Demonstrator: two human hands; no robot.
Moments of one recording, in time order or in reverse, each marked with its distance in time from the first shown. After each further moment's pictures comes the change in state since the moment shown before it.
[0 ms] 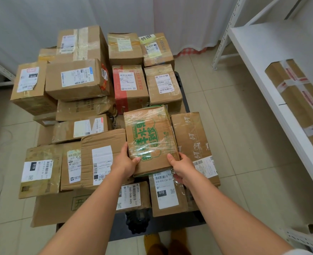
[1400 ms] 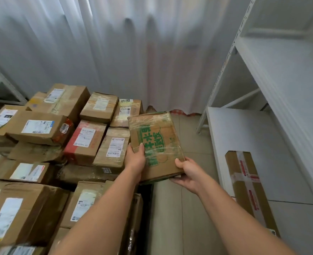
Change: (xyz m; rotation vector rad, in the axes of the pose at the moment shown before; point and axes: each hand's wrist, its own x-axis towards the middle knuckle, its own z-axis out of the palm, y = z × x) left_hand 0.016 0.423 0.135 -0.905 0.281 0.019; right_hand 0.065 -0.256 -0.369 0.320 -0.257 -0.111
